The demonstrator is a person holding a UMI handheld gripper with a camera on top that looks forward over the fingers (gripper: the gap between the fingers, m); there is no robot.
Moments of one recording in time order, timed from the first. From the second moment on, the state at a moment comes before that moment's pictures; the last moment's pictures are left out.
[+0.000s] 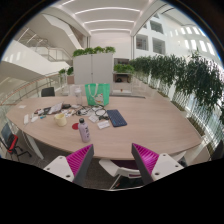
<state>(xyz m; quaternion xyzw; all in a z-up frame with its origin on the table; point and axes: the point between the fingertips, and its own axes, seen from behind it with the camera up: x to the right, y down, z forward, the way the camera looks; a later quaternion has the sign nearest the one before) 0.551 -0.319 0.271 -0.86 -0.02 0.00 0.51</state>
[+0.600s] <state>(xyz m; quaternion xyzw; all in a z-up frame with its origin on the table) 0.448 -0.327 0.270 -0.82 0.00 -0.05 0.57</state>
